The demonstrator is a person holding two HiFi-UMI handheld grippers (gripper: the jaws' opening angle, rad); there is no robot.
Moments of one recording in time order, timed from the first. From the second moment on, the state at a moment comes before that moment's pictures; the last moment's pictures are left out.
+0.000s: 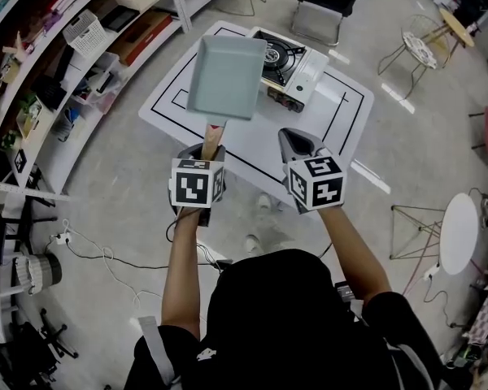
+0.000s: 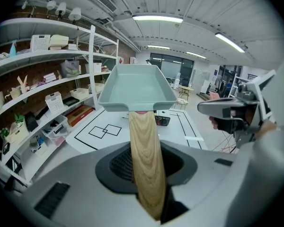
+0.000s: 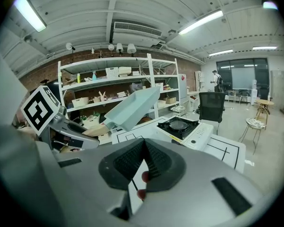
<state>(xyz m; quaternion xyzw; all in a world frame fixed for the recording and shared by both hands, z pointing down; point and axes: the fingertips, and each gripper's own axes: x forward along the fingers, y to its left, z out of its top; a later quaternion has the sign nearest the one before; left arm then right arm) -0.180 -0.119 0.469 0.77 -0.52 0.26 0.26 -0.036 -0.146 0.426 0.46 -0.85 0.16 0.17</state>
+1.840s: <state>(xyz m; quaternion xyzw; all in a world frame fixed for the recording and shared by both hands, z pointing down) -0.102 0.004 0.429 0.76 -0.56 0.23 0.25 0.020 -0.049 0.379 0.42 -0.89 0.10 0.16</state>
